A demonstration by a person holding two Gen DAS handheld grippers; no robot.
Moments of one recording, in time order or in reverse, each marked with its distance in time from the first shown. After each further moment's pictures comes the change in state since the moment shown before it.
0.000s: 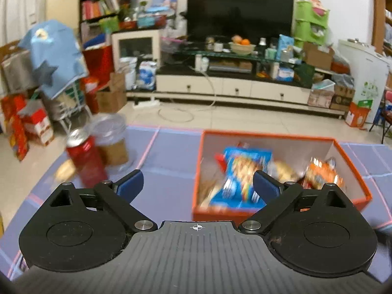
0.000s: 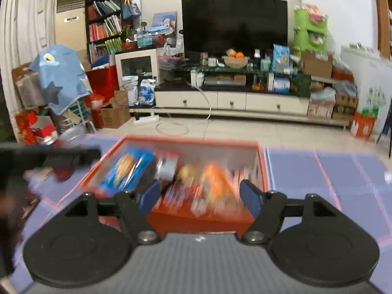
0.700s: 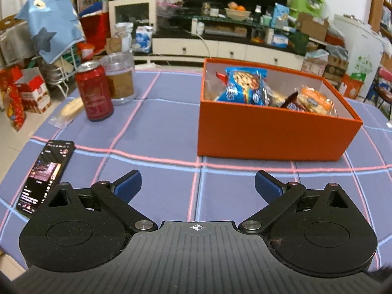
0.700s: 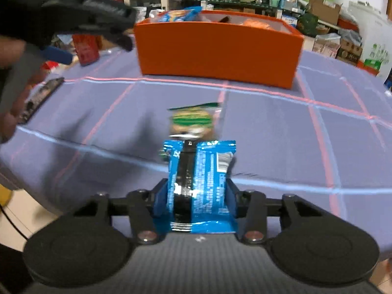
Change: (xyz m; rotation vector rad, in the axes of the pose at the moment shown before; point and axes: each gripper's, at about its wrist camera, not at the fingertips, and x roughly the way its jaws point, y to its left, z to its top) left arm -0.031 0.011 -0.077 0.008 0.160 -0.046; right arm -0.038 0.068 -0.164 -0.073 0.294 -0.046
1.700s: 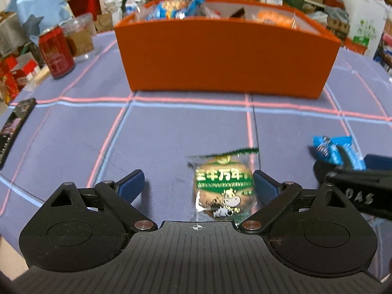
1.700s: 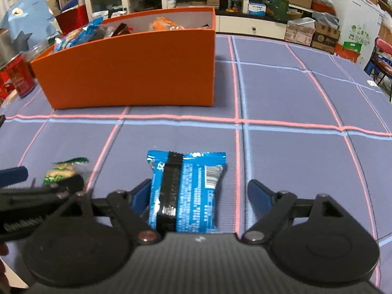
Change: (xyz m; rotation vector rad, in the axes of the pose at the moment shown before) left arm 0.040 -0.105 -0.067 0.045 0.154 0.048; right arm 0.063 -0.115 0.058 0.120 0.036 -0.054
